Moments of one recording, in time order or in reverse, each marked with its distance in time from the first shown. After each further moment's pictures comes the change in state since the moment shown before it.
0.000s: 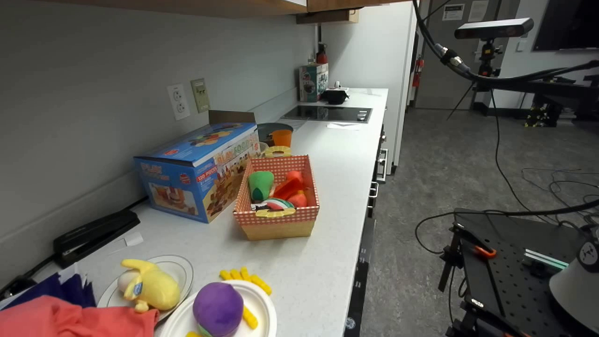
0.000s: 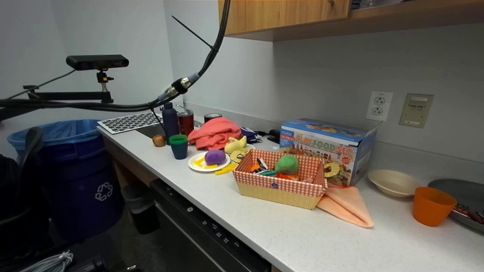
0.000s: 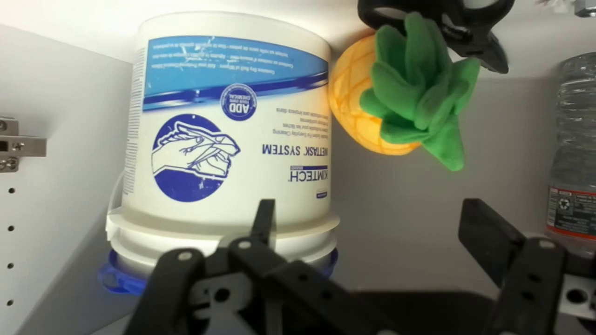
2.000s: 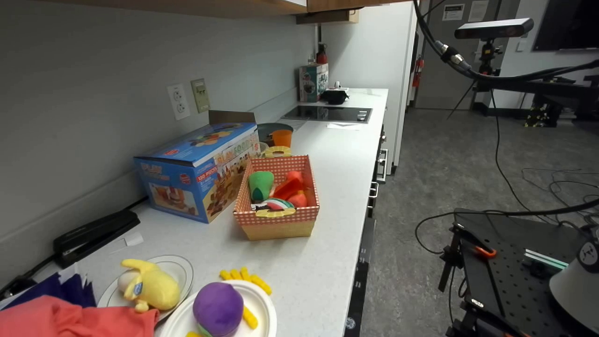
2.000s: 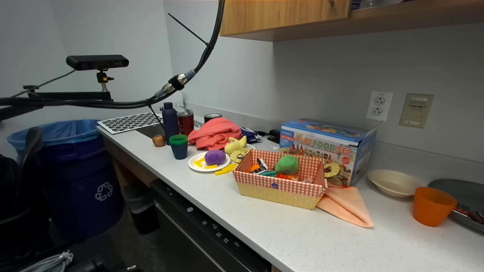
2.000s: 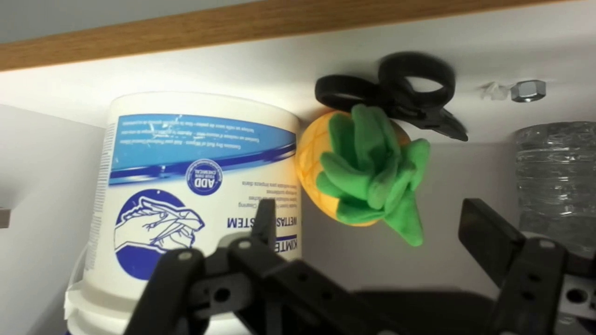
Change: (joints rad) arm 0.052 -0.002 -0.032 -0.001 0.052 -0.142 -0.035
